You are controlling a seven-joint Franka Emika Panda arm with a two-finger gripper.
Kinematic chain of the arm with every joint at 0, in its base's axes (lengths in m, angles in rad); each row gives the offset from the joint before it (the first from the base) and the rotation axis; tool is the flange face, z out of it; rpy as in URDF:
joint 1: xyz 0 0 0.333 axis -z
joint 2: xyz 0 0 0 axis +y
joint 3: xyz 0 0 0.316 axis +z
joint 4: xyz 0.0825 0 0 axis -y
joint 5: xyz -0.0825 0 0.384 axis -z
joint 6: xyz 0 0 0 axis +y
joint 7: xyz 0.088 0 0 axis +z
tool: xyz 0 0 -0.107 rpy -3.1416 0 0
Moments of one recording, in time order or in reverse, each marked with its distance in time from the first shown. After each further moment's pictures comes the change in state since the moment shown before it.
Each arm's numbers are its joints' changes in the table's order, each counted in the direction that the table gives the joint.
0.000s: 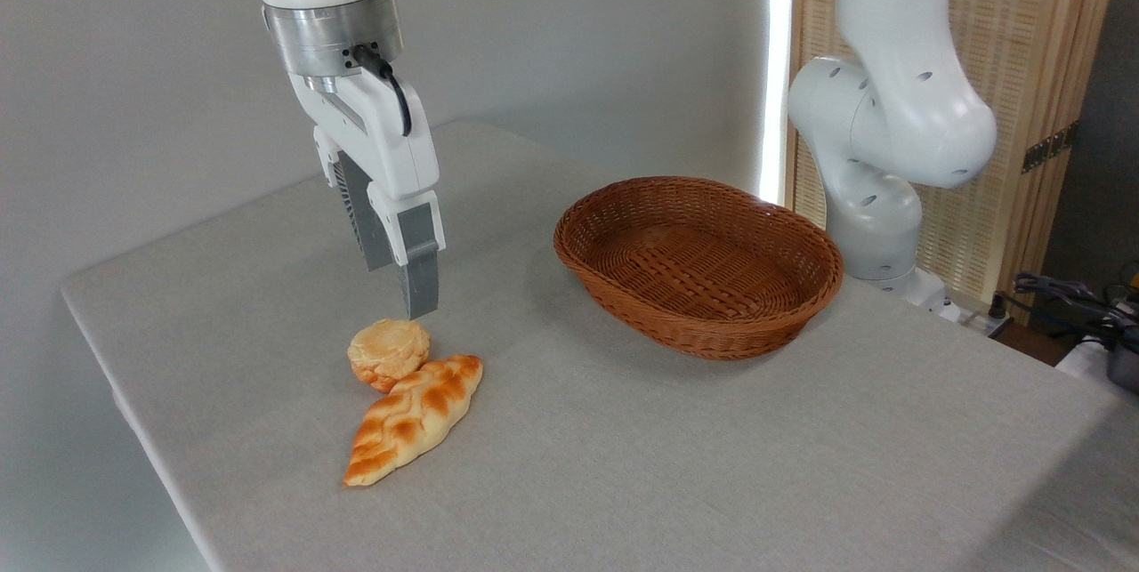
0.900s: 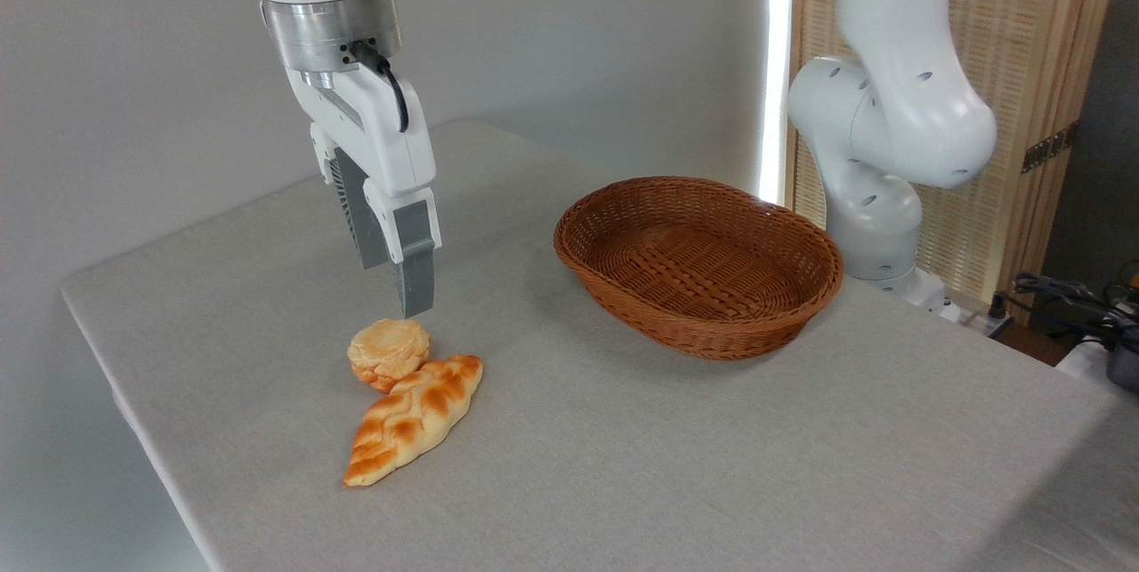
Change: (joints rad) arm 0.000 -0.001 0.000 0.004 0.000 -0.008 -0.001
